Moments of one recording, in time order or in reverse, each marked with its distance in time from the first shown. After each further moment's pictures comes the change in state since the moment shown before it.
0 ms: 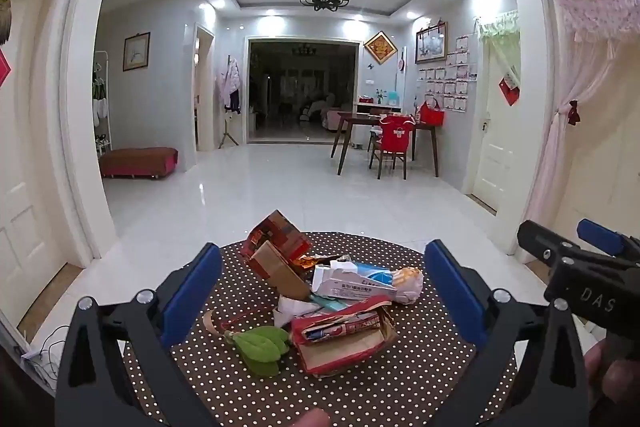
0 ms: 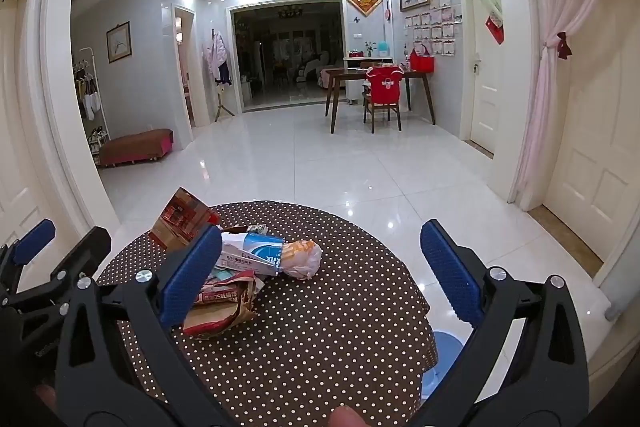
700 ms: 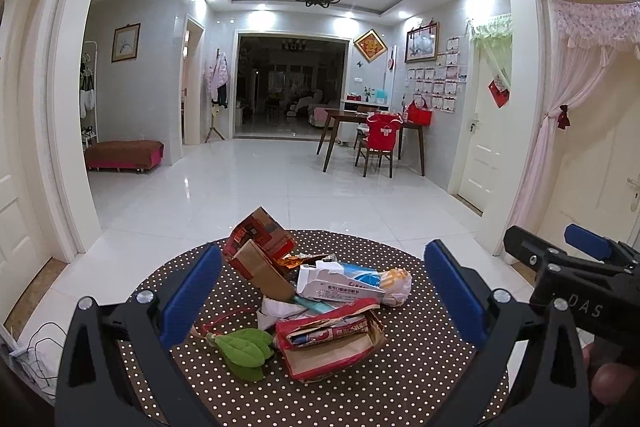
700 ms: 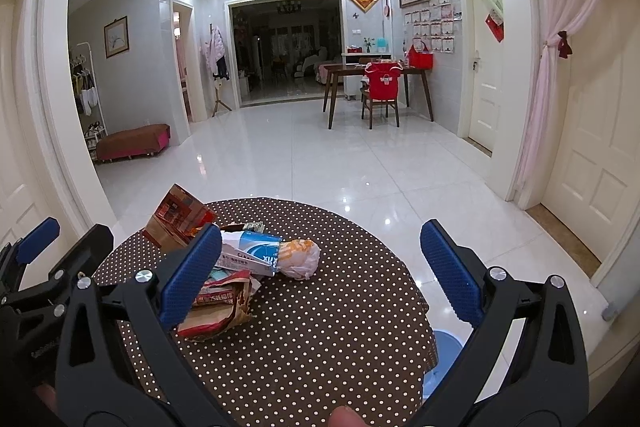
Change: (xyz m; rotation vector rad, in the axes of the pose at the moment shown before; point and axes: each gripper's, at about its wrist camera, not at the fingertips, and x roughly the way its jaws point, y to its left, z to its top) left arm 0.014 0.004 0.001 -0.034 0.007 -0.060; right arm 0.012 0.003 0.001 -0.008 0.021 -0.010
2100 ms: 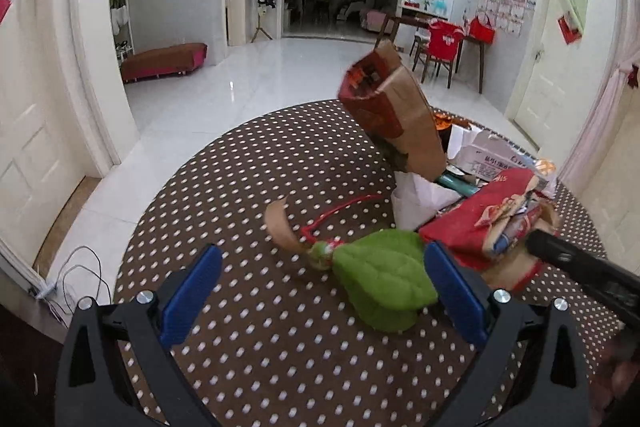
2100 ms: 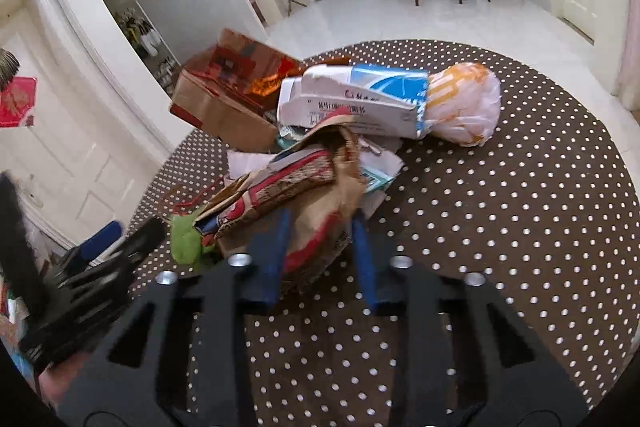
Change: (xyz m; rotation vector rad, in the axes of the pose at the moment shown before) left arm 0.115 0.113 -0.093 -0.083 0.397 0.164; right arm 0.138 0.059 -0.100 0.123 0.432 0.386
